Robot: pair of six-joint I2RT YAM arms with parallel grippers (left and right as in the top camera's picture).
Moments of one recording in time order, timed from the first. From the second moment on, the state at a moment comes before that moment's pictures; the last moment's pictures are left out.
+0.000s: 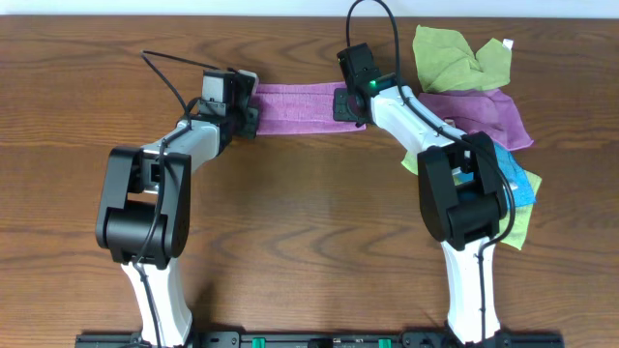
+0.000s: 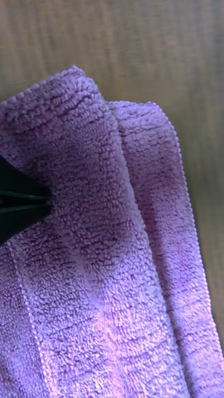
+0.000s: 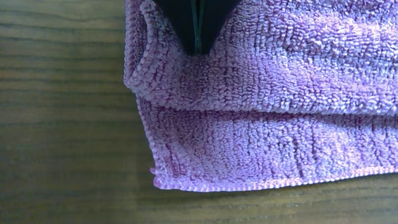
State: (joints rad) left arm -0.15 2.09 1.23 -0.07 0.14 0.06; right arm 0.37 2.31 1.74 -0.57 0.09 0.40
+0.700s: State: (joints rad) left arm -0.16 2.09 1.21 -0.03 0.13 -0.06; right arm 0.34 2.09 1.76 -0.74 0.06 0.35
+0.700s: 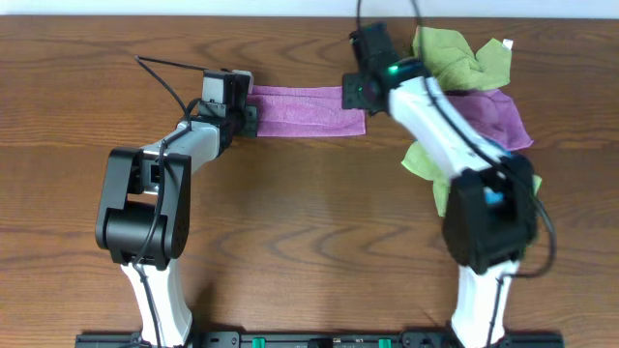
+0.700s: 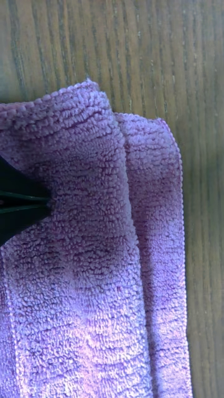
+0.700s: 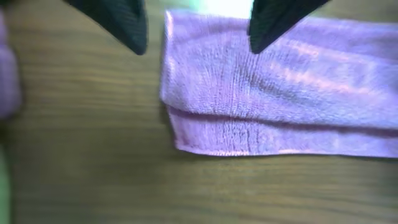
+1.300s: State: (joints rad) left arm -0.16 2.09 1.21 -0.03 0.13 -0.09; right arm 0.08 2.26 1.76 -0.77 -0.72 0.22
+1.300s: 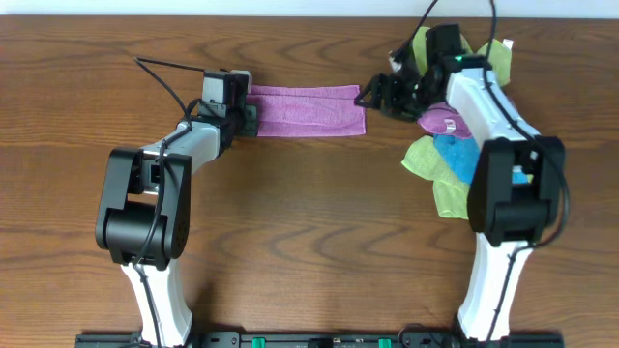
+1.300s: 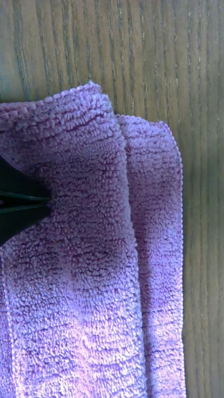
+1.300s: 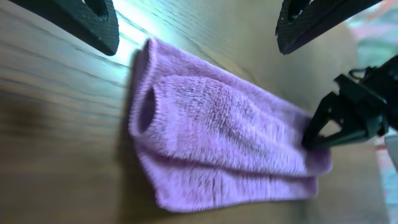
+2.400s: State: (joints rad) left arm -0.16 2.09 1.21 -0.01 0.12 -0.11; right arm 0.13 2.41 1.79 -0.61 -0.71 0.33
